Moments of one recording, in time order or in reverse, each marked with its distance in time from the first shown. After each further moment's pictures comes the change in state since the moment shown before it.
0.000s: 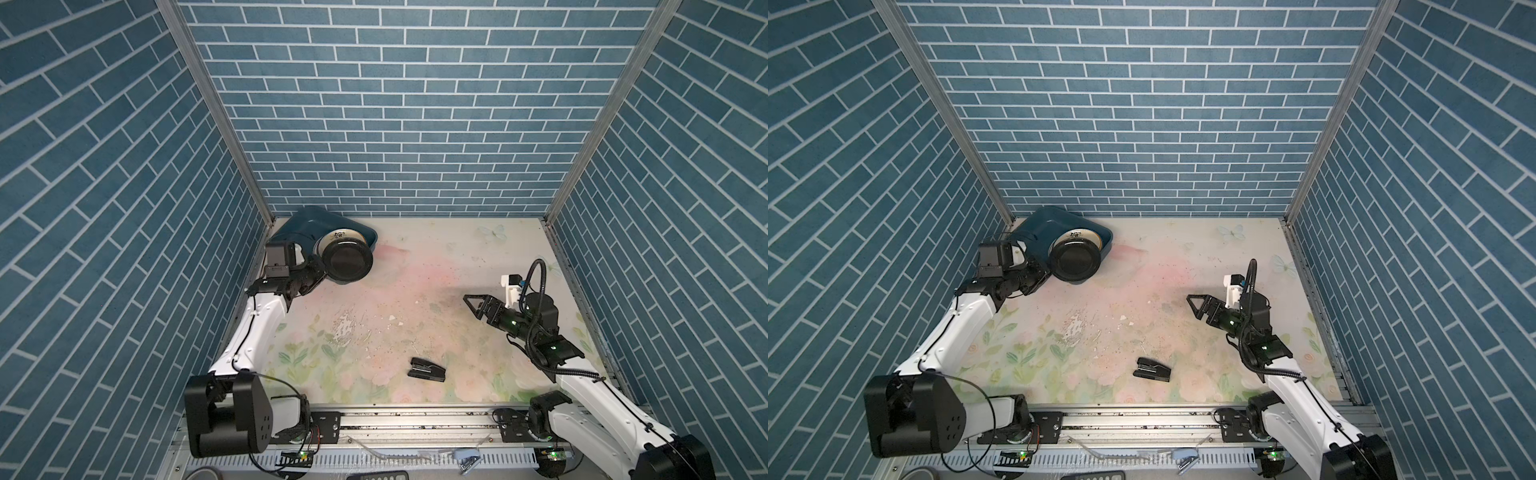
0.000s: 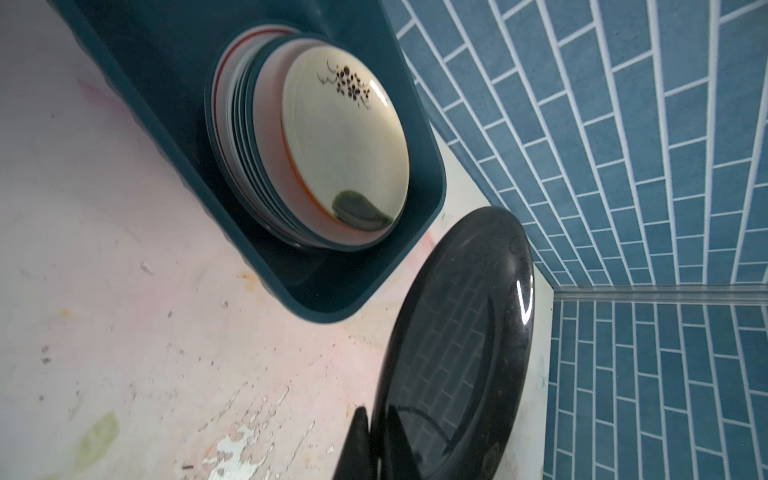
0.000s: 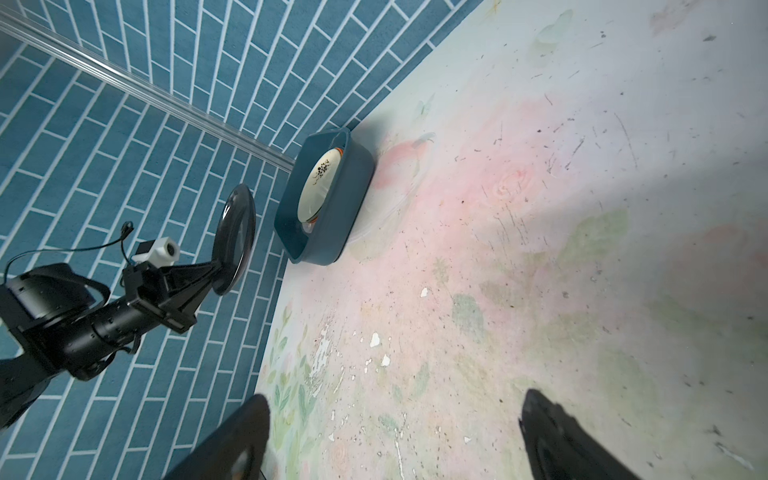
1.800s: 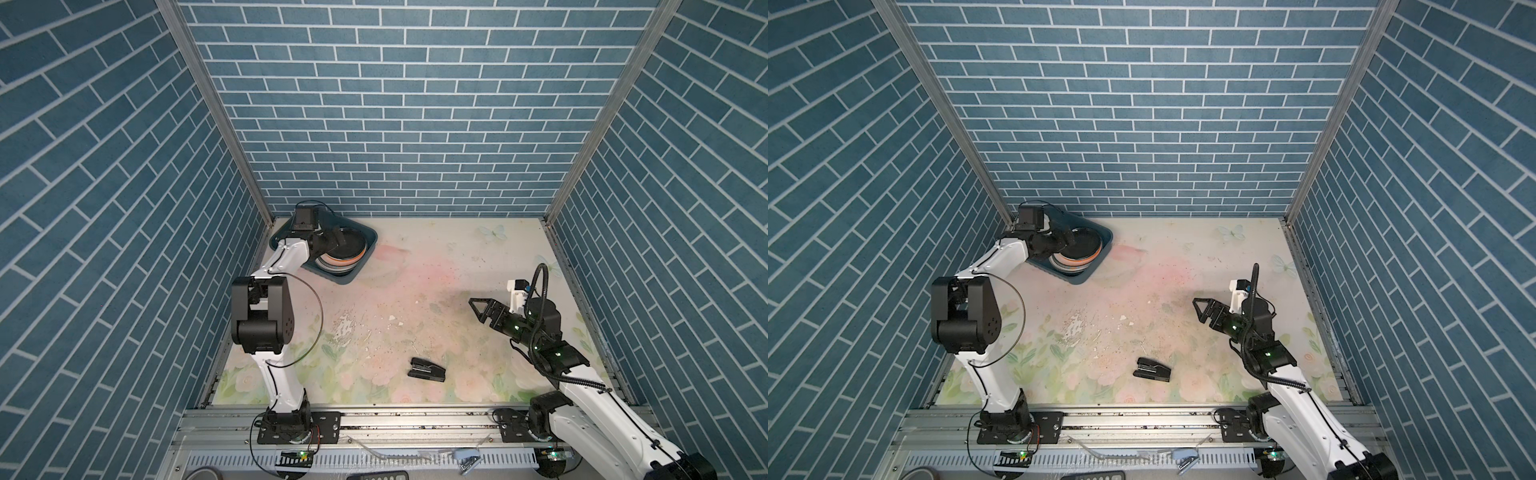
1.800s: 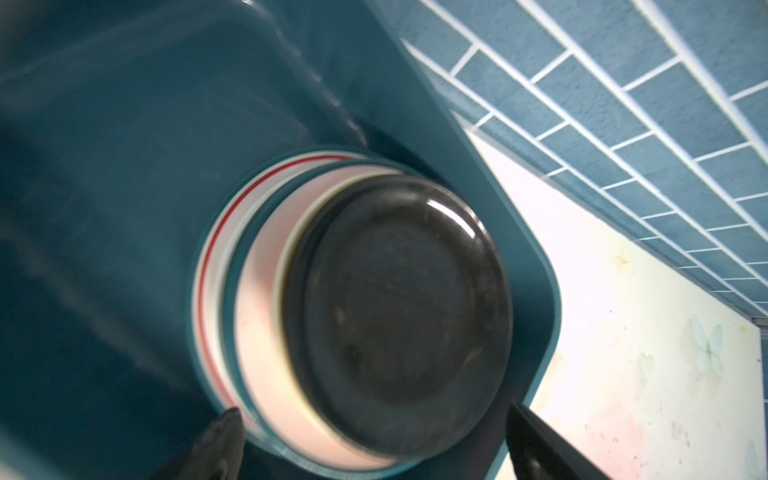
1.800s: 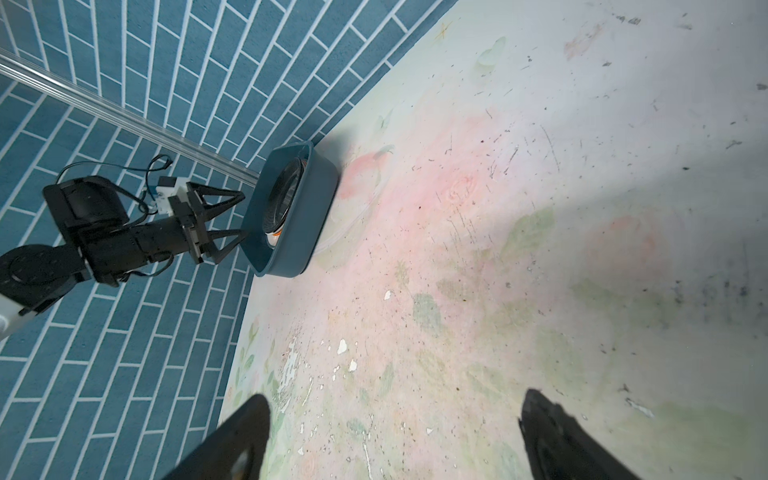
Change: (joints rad) left arm -0.058 0.542 0.438 -0.025 -0.225 0.241; right arm 0.000 -0.087 -0.018 -0.134 0.123 -0.028
